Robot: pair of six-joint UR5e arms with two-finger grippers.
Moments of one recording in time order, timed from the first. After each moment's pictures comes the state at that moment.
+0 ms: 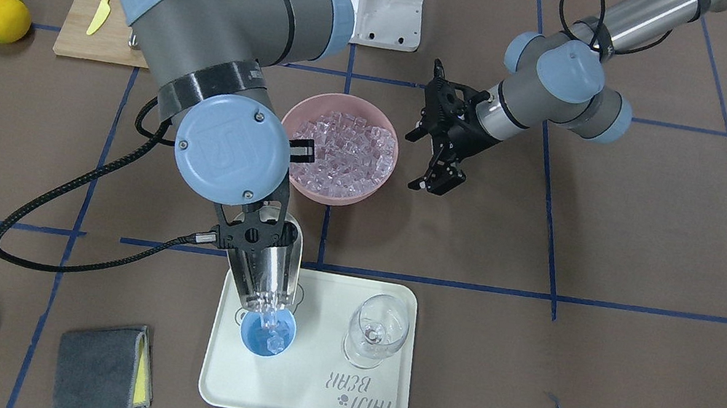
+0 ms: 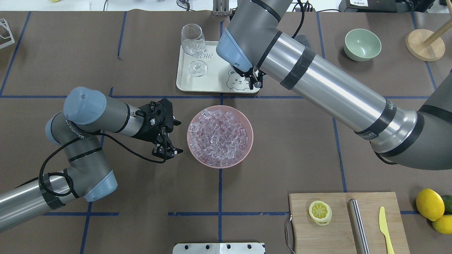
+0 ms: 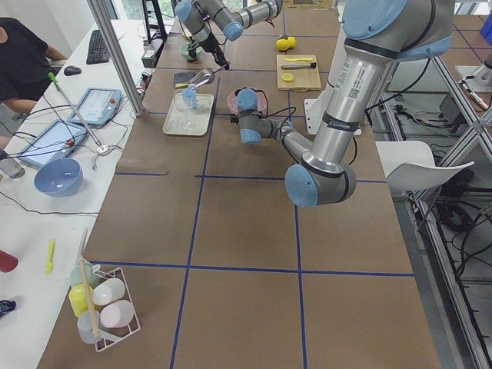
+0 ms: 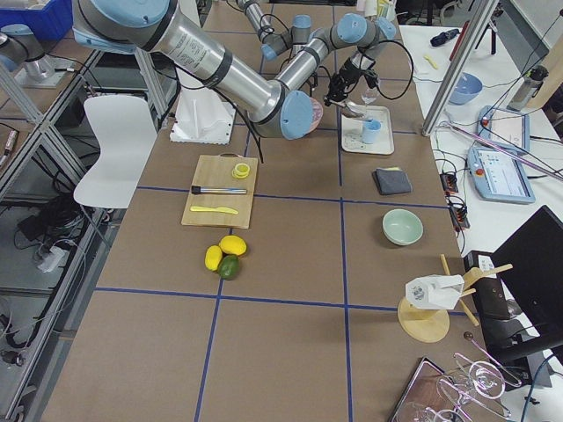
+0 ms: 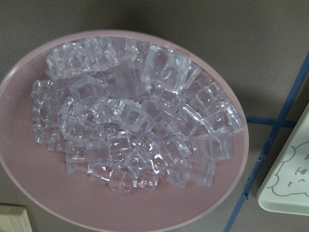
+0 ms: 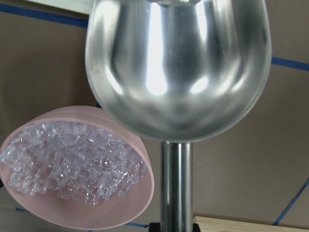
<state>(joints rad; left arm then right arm) -0.59 -2.01 -1.56 -2.47 -2.08 0.03 0.85 -0.42 1.19 -2.36 2.40 0.33</state>
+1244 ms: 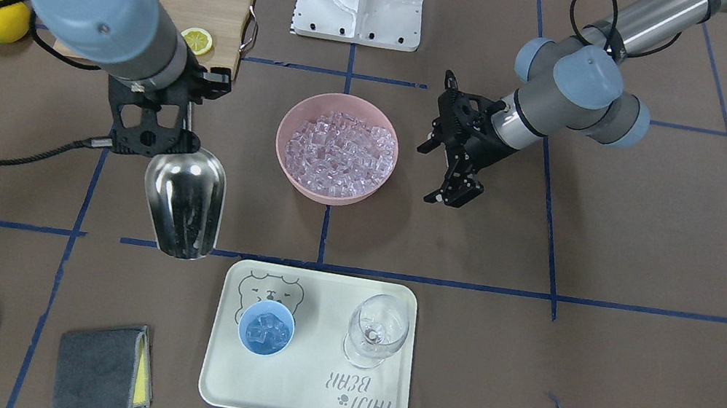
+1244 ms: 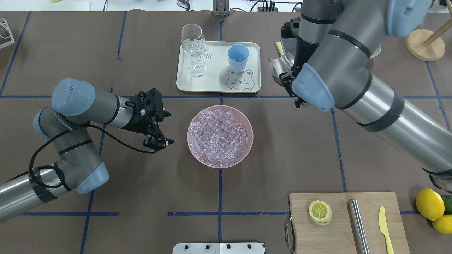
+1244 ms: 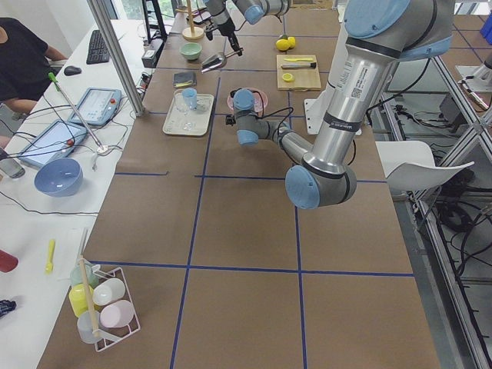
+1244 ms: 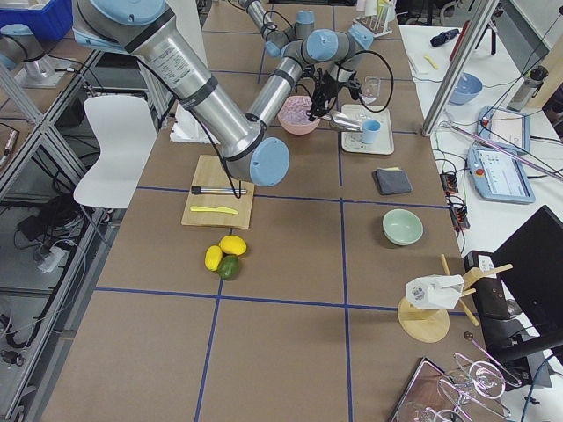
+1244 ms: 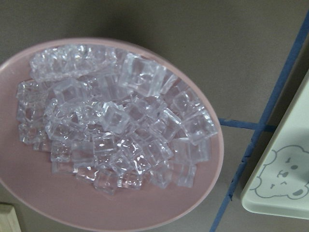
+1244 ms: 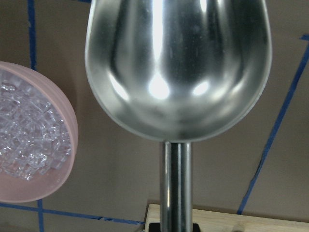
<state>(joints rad) -0.65 -1.96 -1.58 -2.44 -2.08 0.02 0.89 -0.83 1.79 -2.38 2.35 0.45</state>
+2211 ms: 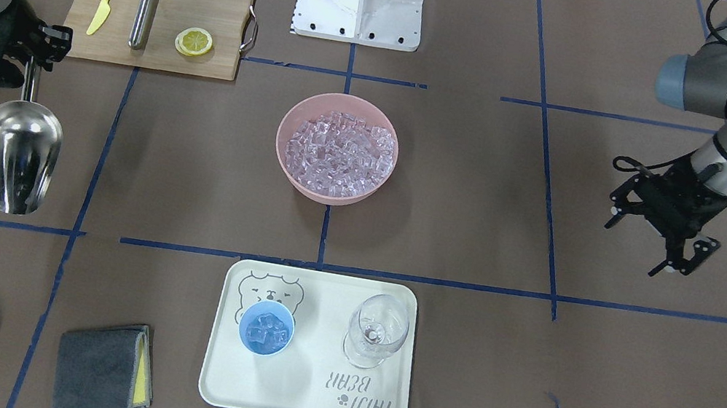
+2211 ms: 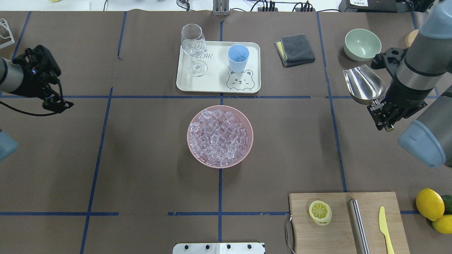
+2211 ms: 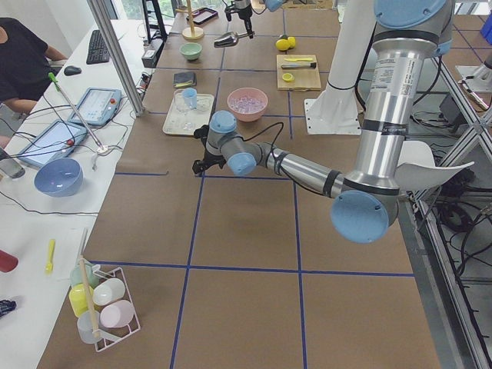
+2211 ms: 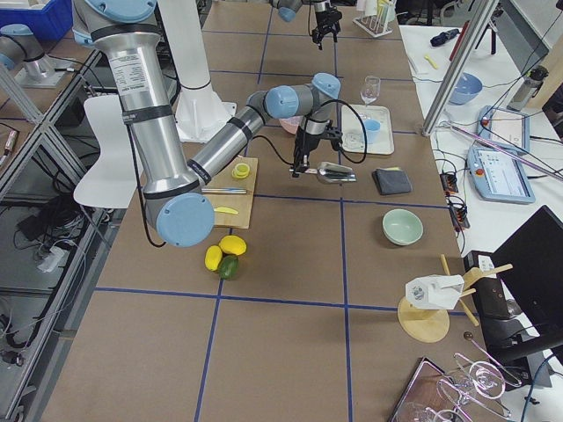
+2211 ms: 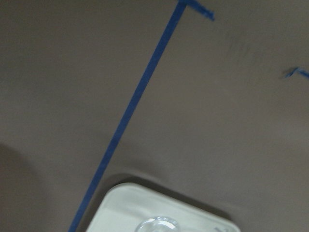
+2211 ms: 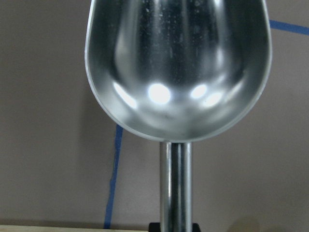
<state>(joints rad) -1.01 -1.66 -1.72 -2.13 -2.06 0.04 0.95 -1.35 2.06 -2.09 2.19 0.48</state>
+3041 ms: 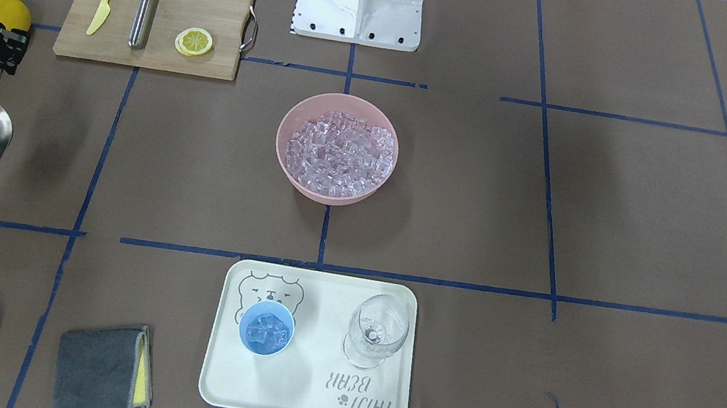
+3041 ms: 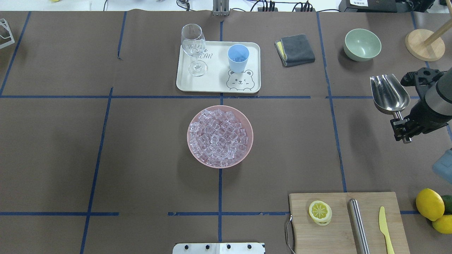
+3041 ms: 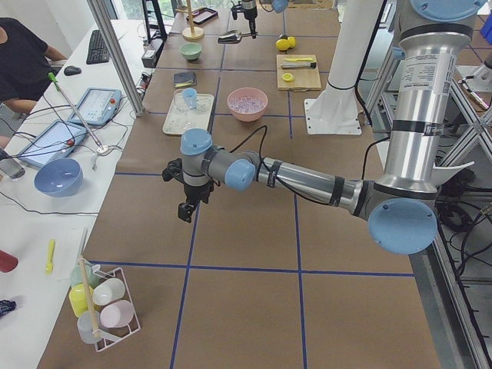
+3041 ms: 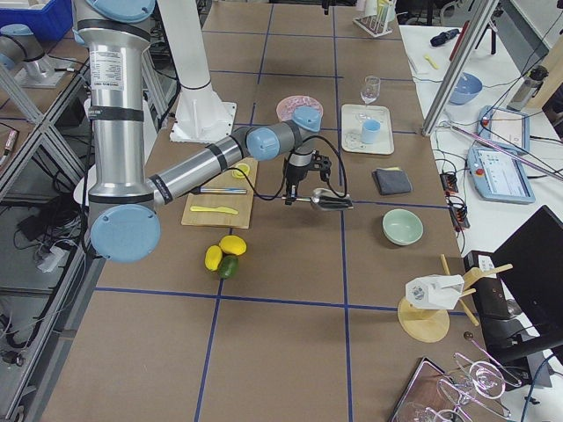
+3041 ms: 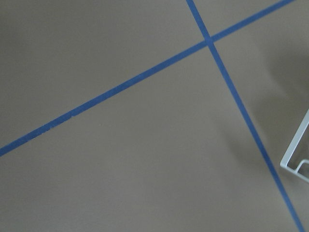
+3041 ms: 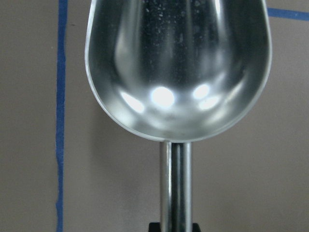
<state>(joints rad) -1.34 -1.66 -1.70 -1.66 -2.24 0.04 0.94 -1.60 2.06 -1.70 2.16 0.69</state>
